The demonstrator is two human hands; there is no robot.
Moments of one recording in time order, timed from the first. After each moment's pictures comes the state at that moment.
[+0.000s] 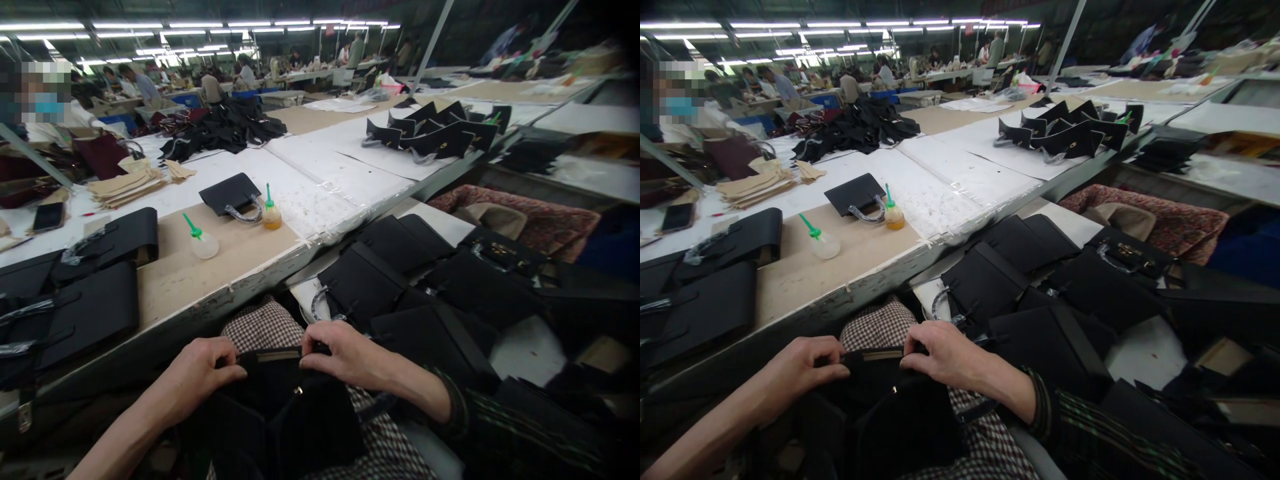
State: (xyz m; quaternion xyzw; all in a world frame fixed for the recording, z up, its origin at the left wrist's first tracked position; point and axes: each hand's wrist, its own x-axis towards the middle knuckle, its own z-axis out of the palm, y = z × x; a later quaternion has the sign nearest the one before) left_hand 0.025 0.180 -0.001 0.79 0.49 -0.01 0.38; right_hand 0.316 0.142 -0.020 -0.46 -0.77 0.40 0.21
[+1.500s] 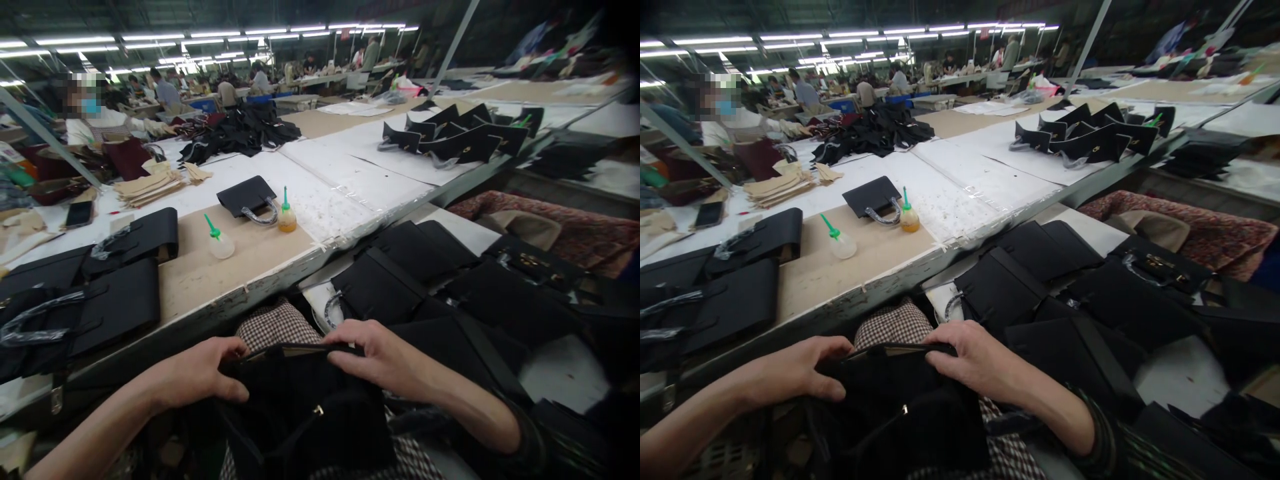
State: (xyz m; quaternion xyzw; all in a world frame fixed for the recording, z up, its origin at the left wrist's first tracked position) left_hand 0.007 0.189 0.036 0.63 0.46 -0.05 0.63; right_hand 0.323 0.140 0.017 -0.47 -0.74 0.43 0.20
